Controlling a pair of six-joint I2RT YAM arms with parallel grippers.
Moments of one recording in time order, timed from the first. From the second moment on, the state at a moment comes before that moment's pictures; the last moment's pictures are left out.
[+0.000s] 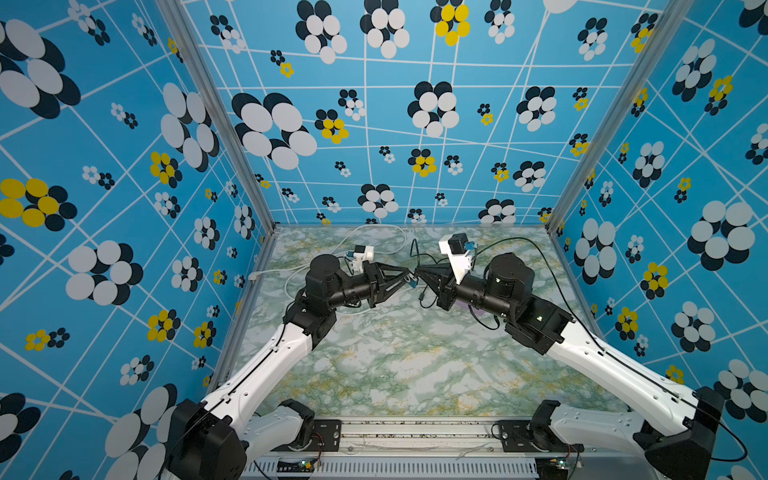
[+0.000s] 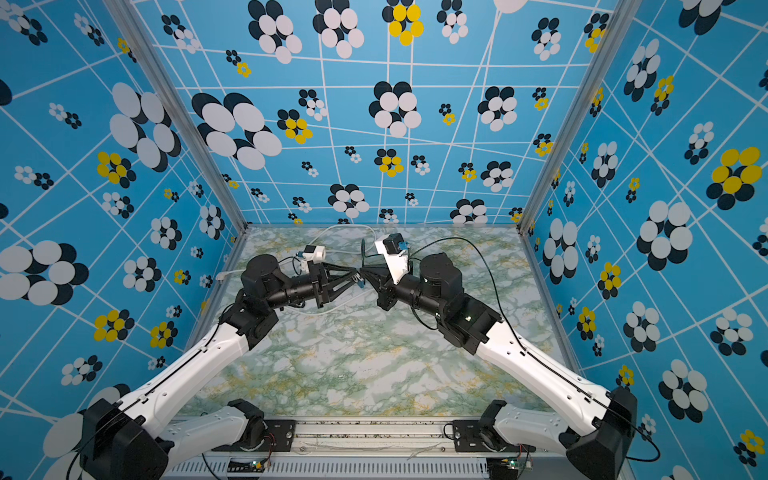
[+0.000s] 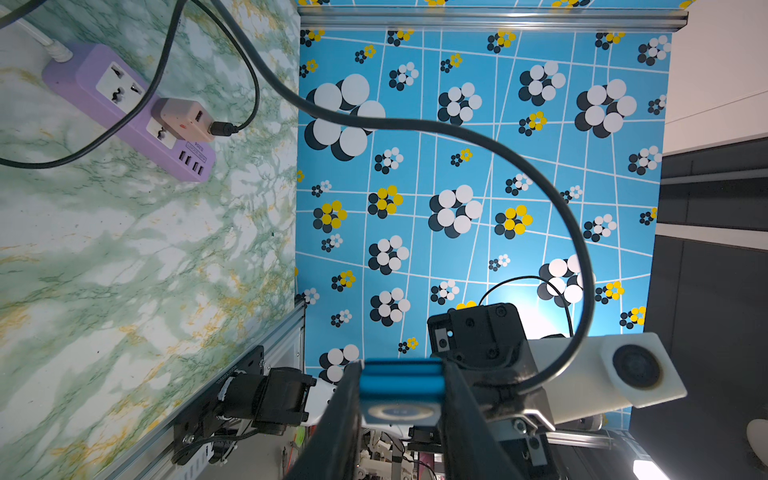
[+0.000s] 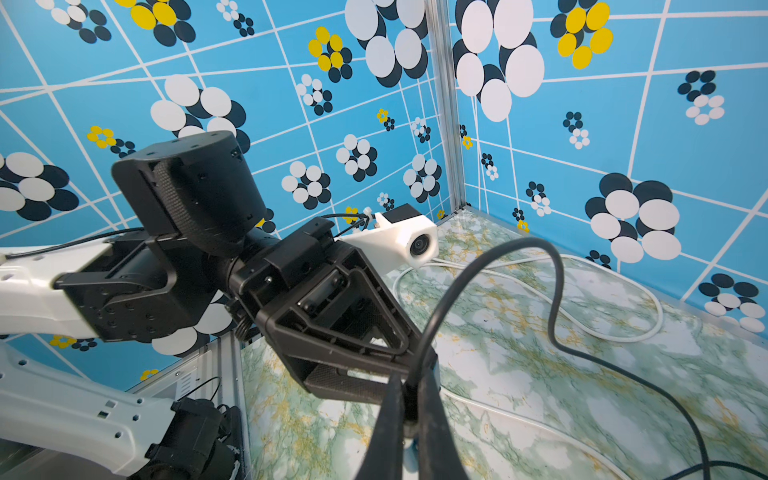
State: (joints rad) left arm -0.44 1.13 0.88 0.20 0.77 -1.53; right arm 0.81 1.16 1.12 -0.08 -0.19 0.17
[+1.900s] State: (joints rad) left arm -0.43 1.14 0.86 0.22 0.73 -1.55; right arm 0.83 1.19 1.10 -0.02 -0.15 0.16
